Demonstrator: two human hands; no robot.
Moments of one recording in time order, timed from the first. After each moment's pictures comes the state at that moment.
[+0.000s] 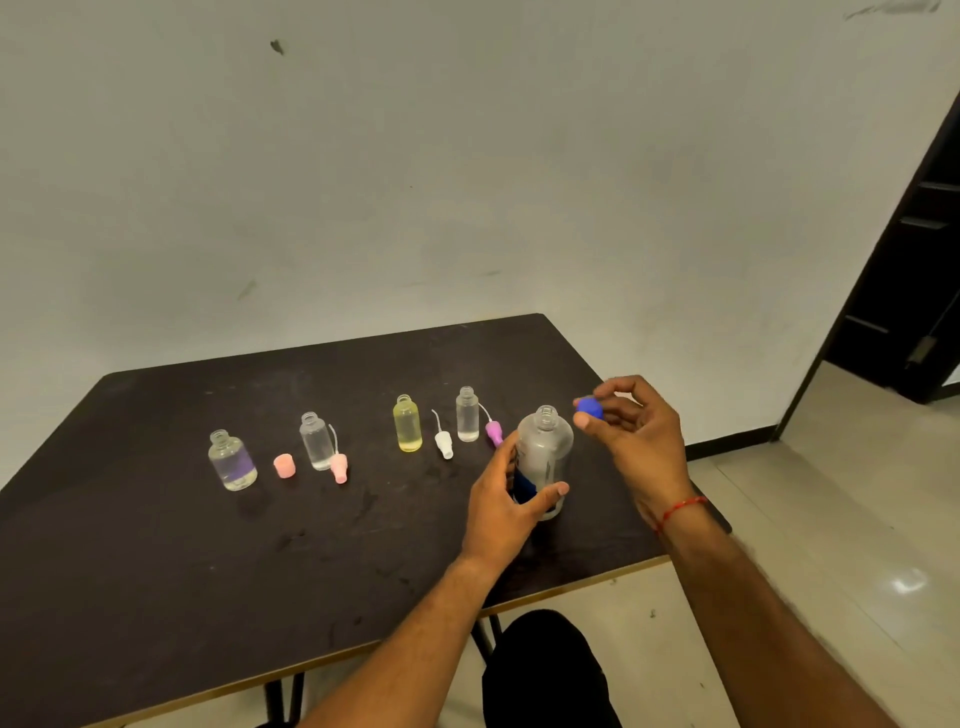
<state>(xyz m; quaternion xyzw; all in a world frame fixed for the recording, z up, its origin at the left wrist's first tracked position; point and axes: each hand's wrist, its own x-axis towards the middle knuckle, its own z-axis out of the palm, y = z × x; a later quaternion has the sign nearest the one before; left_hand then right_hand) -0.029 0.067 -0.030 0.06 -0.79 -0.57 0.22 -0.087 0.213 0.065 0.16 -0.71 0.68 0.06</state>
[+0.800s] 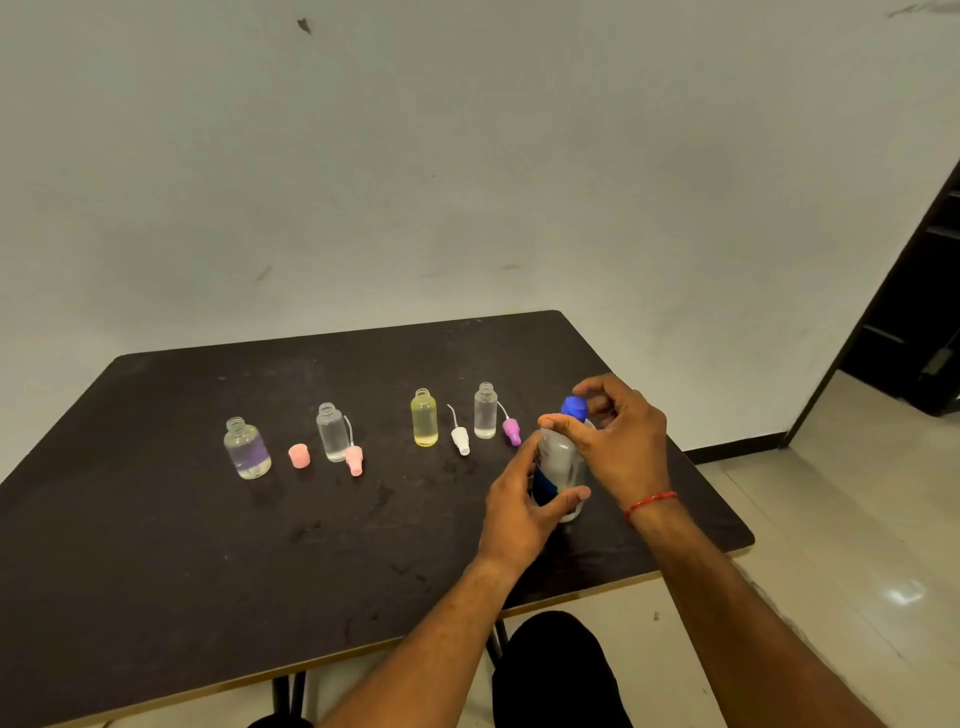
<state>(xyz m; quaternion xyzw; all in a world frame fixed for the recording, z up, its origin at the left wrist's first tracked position) -0.027 0.064 -0.027 0.04 -0.79 -0.57 0.22 -0.094 0.170 0.054 0.21 -0.83 0.49 0.17</state>
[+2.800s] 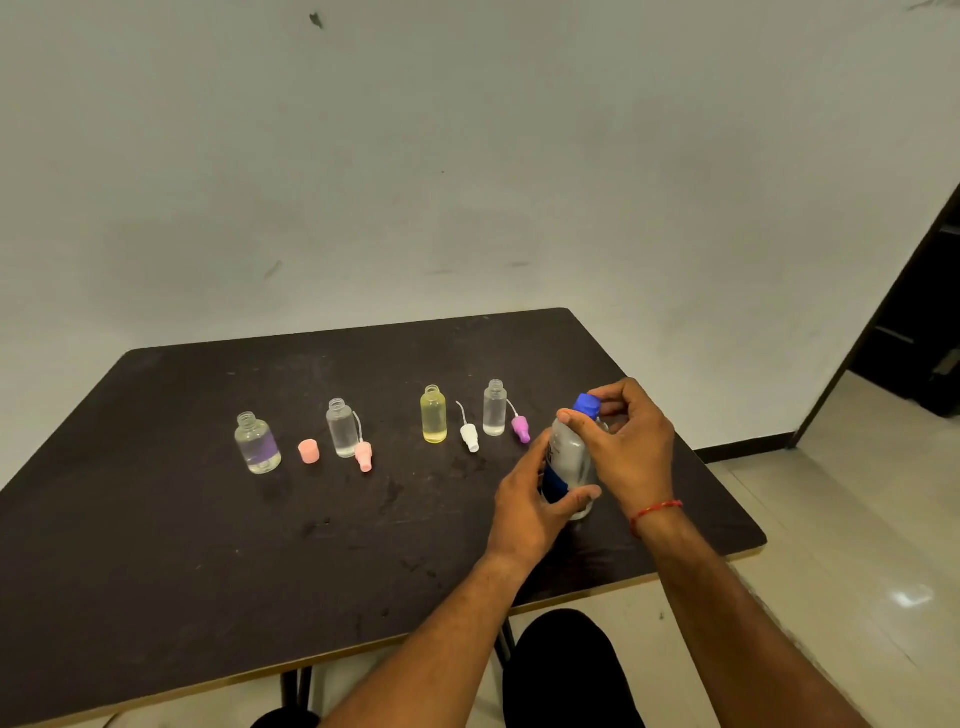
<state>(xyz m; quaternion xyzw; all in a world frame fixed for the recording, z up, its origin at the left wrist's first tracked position) -0.028 0.062 -0.026 0.05 -0.79 -0.57 0.20 -0.084 0.164 0.050 0.17 -0.79 0.56 0.17</state>
